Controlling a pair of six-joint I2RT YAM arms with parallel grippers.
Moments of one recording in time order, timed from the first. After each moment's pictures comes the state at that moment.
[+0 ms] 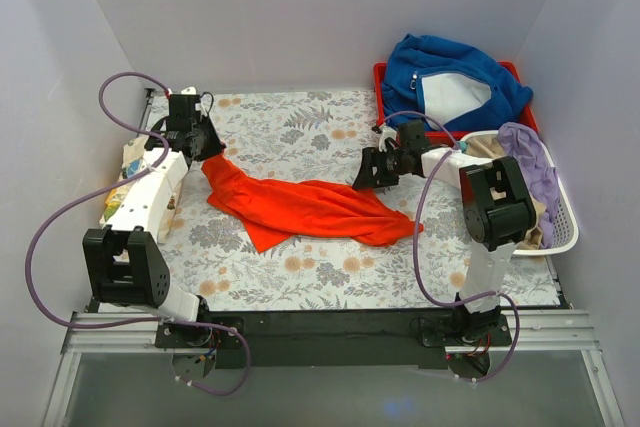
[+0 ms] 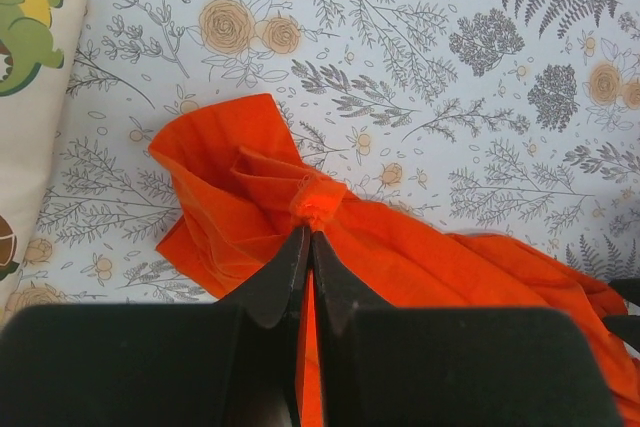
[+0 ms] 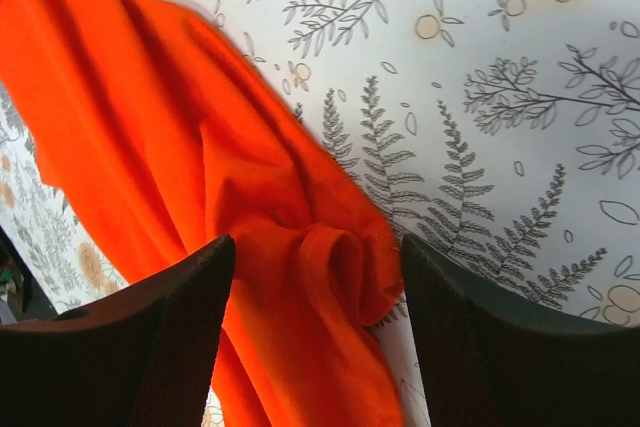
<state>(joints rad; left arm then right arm) -0.07 1.48 1.28 -0.56 -0.05 -0.42 0.31 1.92 1.16 -0.19 -0.64 0.17</state>
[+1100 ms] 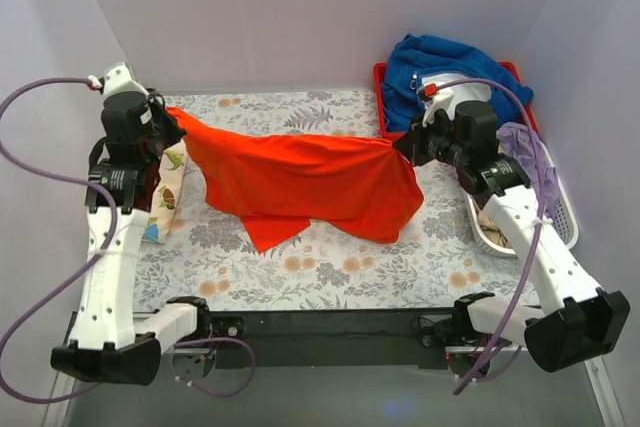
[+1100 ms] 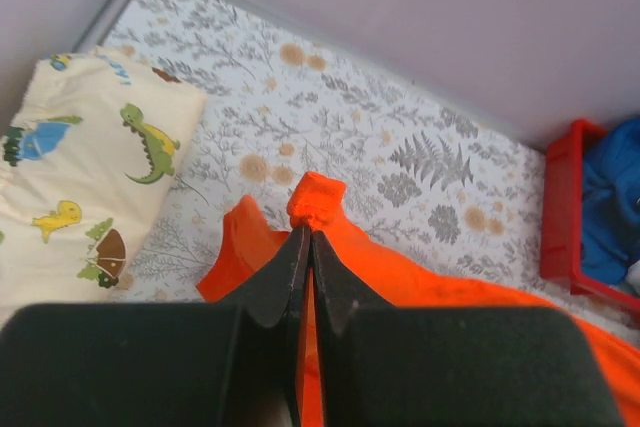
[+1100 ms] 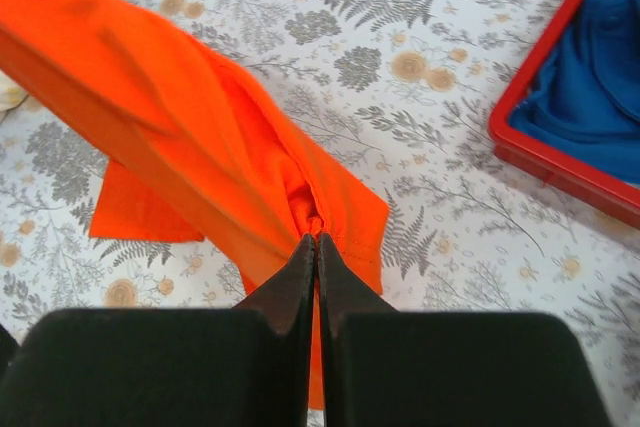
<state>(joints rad) -0.06 1.13 1.44 -0.66 -0.21 -0.44 0.33 1.19 1.16 -0.35 -0.40 0.06</state>
